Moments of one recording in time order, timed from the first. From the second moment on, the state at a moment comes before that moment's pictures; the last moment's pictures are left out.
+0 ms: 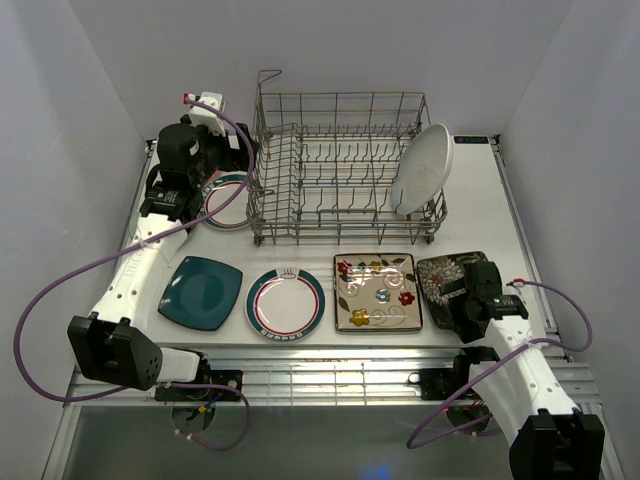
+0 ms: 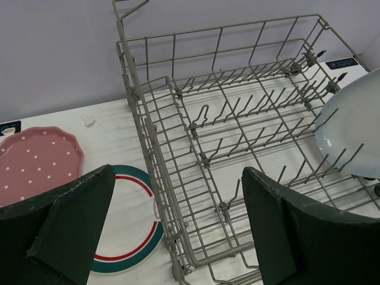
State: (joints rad) left arm -0.20 1.34 1.33 -0.13 0.15 -0.04; right arm 0.06 0.78 0.40 -0.79 0.19 1.23
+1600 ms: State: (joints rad) left arm -0.20 1.34 1.32 -0.13 0.16 -0.04; right arm 0.06 0.67 0.57 -1.00 0.39 1.33
